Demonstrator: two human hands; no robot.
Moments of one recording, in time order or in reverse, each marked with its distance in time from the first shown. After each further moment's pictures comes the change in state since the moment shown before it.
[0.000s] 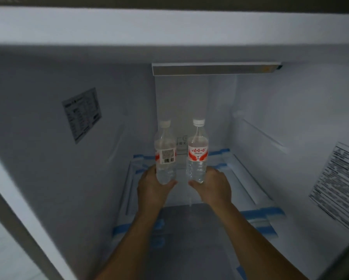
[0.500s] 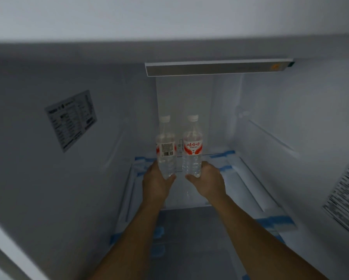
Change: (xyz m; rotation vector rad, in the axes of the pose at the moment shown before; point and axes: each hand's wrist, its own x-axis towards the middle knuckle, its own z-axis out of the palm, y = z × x) left_hand 0.038 -0.003 0.019 0.040 -0.046 -0.018; right_hand 0.047 0.001 0.023 0.063 -0.095 -0.038
